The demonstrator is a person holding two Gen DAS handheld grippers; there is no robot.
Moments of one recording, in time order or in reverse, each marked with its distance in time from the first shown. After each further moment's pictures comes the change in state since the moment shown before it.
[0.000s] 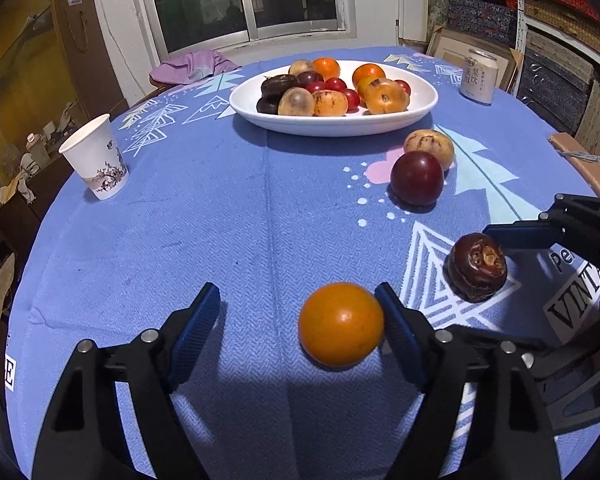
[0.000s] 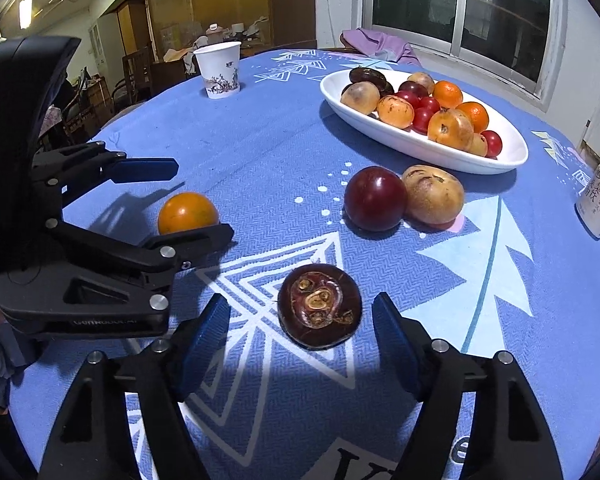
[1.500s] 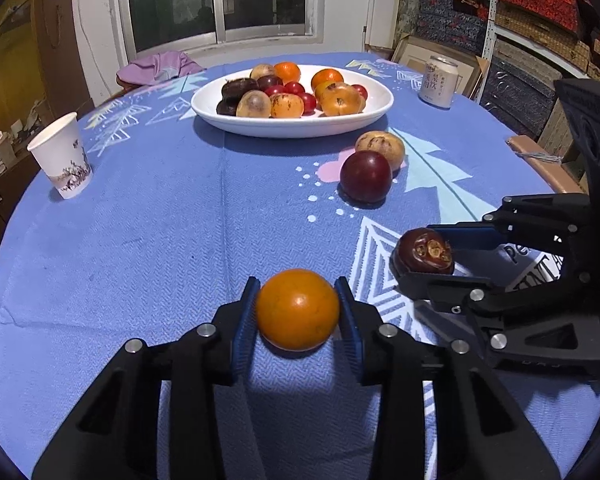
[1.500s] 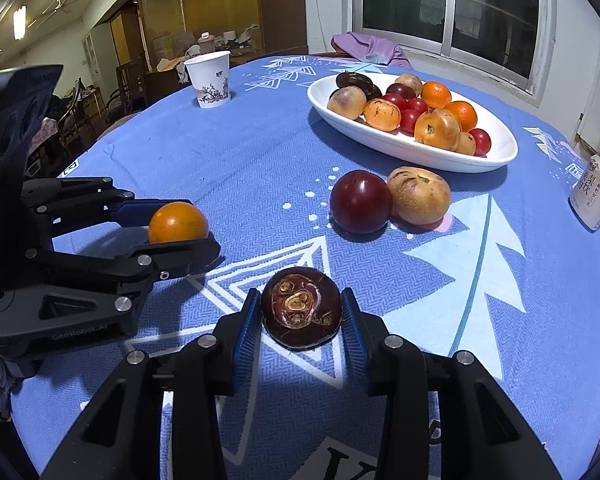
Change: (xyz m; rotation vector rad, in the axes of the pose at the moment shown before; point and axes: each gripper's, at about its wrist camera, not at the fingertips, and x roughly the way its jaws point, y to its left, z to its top) left arm -0.011 -0.007 -0.006 0.011 -0.028 -0.153; right arm 0.000 -0.004 0.002 0.029 -0.023 -0.007
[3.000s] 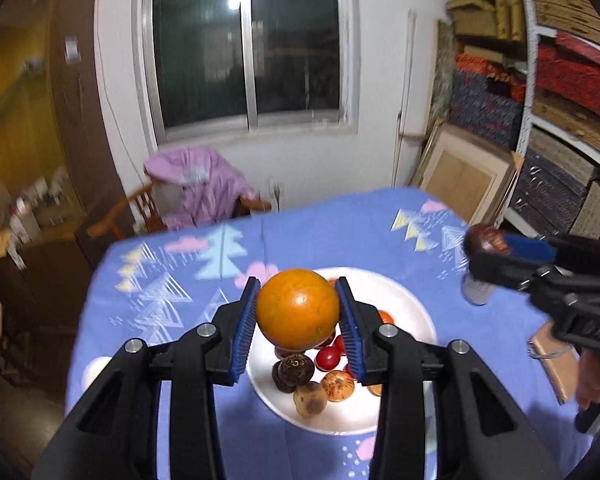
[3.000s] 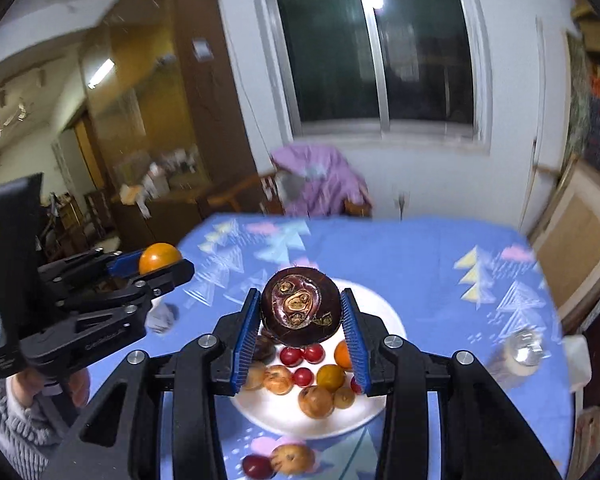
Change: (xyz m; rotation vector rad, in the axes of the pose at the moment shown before) left arm -0.019 0.058 0.269 -0.067 -0.188 0.076; right arm -0.075 -0.148 0.227 0.223 -0.257 -0.042
